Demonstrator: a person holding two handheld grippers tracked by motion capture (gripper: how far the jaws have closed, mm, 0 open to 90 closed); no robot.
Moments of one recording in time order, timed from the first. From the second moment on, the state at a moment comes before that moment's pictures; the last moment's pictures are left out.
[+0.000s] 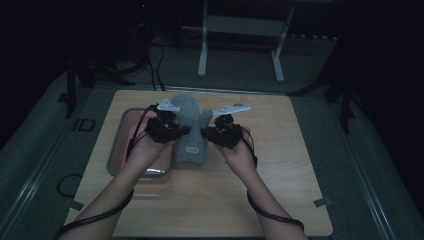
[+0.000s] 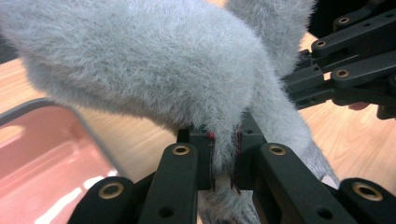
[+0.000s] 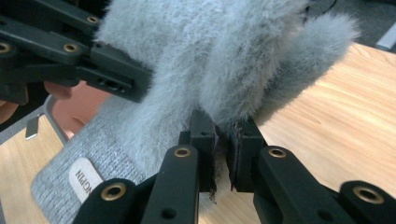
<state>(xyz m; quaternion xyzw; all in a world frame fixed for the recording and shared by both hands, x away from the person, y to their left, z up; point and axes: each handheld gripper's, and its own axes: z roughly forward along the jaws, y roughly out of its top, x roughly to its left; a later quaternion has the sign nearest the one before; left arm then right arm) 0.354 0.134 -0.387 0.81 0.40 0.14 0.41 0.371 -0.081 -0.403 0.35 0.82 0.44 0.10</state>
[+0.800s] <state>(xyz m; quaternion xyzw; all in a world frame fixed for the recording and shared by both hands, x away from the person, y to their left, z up) 0.339 0.242 -0.381 0.78 0.47 0.16 0.39 0.382 0.041 -0.388 0.30 0.85 0.43 0.08</state>
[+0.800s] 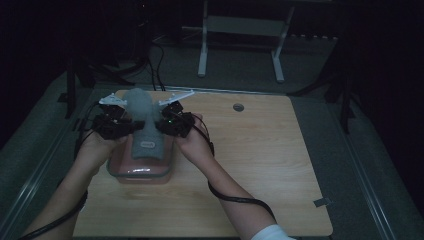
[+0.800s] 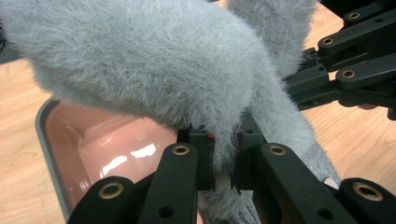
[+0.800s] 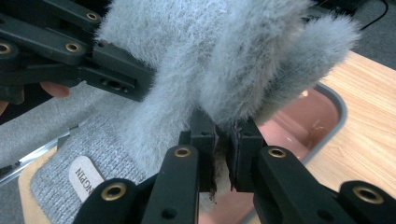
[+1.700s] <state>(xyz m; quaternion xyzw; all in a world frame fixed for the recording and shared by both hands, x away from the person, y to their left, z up) 0.402 0.232 -0.499 0.81 0.52 0.08 0.25 0.422 0.082 -0.501 0.35 0.90 0.26 0.06</state>
